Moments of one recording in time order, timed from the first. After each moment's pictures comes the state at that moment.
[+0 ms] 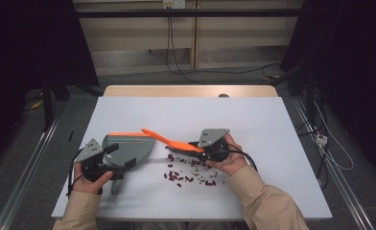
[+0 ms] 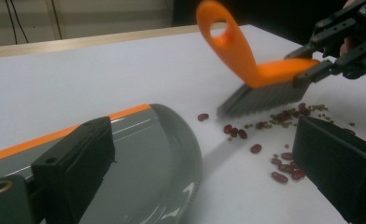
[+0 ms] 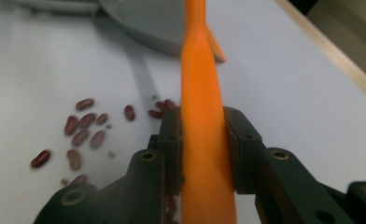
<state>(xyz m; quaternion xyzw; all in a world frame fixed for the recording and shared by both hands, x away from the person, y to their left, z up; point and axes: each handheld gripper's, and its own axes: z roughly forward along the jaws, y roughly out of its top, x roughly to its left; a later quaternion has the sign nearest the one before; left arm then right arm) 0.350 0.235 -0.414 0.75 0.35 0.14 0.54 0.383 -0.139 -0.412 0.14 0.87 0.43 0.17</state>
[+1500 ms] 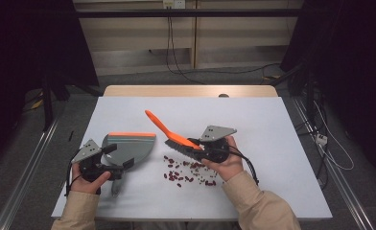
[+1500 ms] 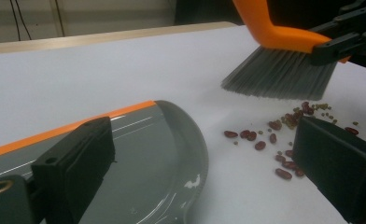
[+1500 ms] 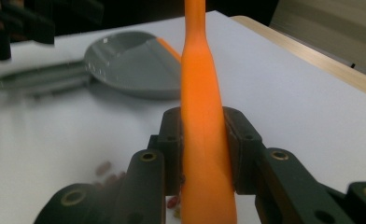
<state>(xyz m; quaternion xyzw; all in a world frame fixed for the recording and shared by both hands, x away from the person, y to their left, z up) 0.350 0.241 -0.415 0.75 0.35 0.14 0.54 0.364 -0.132 -0.397 0.27 0.81 0.50 0.16</state>
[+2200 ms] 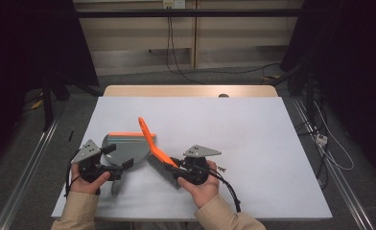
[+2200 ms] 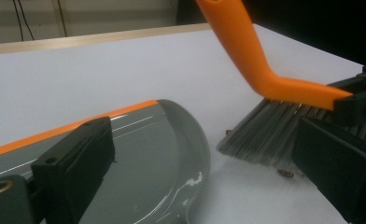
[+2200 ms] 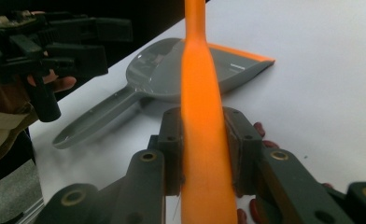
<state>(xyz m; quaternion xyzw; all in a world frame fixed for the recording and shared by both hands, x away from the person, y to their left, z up) 0.349 0.242 -0.415 0.75 0.35 0.15 0.54 0.315 -0.070 -0.423 0.42 0.73 0.53 0.07</state>
